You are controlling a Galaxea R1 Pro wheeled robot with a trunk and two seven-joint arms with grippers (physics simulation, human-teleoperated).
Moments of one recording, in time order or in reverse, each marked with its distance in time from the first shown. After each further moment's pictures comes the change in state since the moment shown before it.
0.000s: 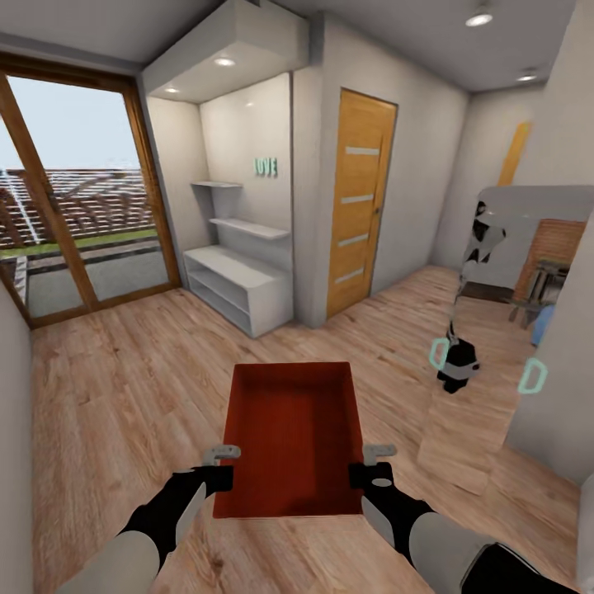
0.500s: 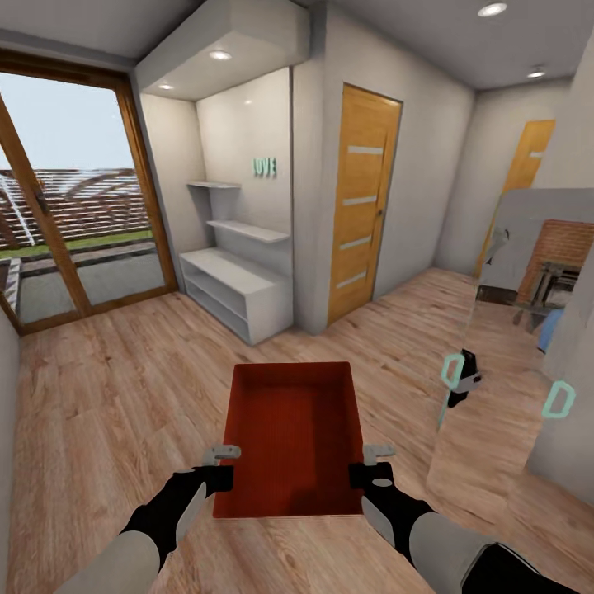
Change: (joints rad) left arm 0.000 -0.001 0.002 0.000 -0.003 0.000 0.000; right arm 0.000 -0.001 0.000 0.000 0.000 0.000 0.001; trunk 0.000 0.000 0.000
